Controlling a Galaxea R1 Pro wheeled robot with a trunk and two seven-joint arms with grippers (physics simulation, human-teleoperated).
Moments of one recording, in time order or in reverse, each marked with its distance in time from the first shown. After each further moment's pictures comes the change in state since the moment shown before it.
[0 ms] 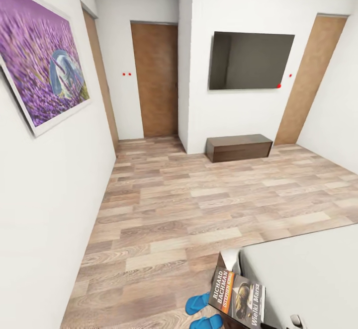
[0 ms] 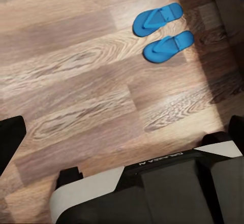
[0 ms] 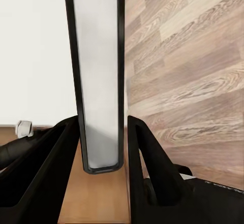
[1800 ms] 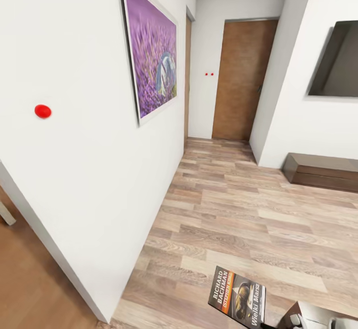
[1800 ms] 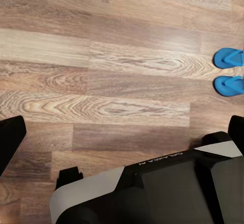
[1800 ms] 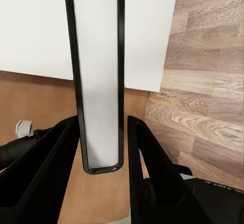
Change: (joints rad) left arm 0.000 0.000 0.000 0.000 0.000 0.000 0.000; right arm 0.000 0.000 0.000 0.000 0.000 0.000 0.001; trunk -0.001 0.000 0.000
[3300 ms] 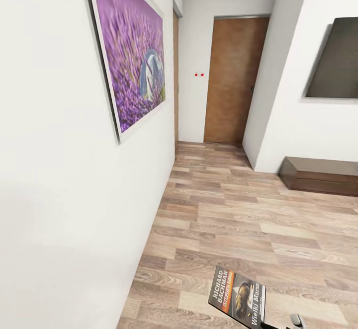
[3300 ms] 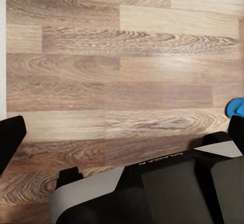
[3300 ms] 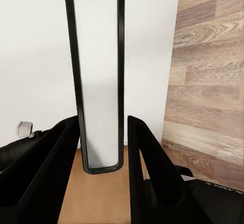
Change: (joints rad) left arm 0.000 0.000 0.000 0.000 0.000 0.000 0.000; right arm 0.000 0.000 -0.004 0.000 -0.001 0.000 0.001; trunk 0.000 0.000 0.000
